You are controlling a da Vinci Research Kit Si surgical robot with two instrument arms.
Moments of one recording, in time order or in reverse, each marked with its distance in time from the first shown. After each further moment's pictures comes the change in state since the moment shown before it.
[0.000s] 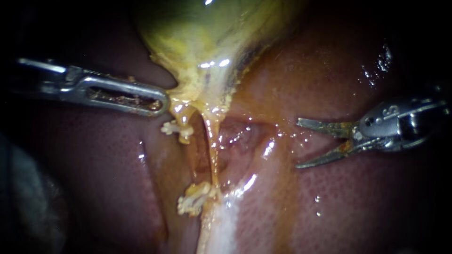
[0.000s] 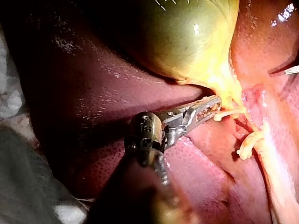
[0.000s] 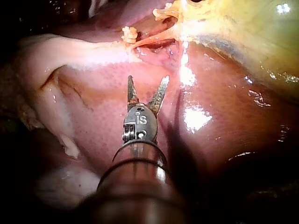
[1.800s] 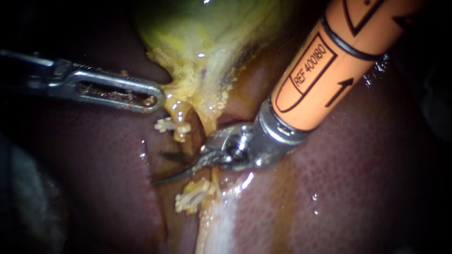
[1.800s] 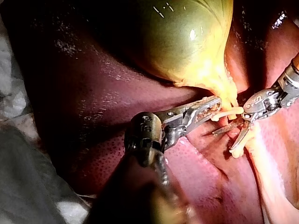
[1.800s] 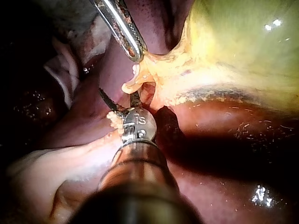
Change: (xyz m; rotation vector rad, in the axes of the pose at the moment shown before) right arm 0.006 -0.004 0.021 0.372 0.024 0.398; left arm 0.002 0.004 -0.003 -0.018 -0.005 -0.020
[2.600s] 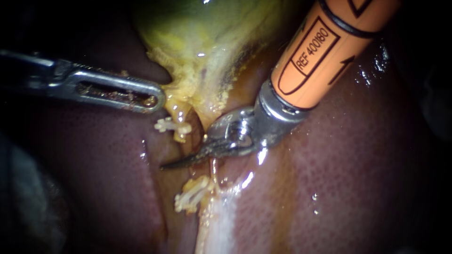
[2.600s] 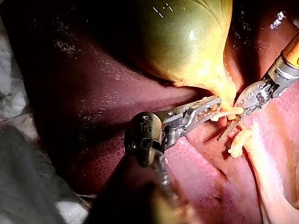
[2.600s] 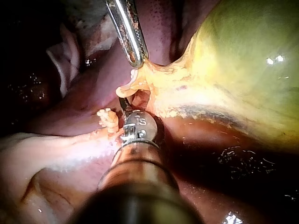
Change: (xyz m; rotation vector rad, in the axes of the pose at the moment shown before) right arm 0.000 0.003 0.000 0.136 -0.187 -0.130; left arm 0.000 0.000 0.000 0.001 0.001 -0.002
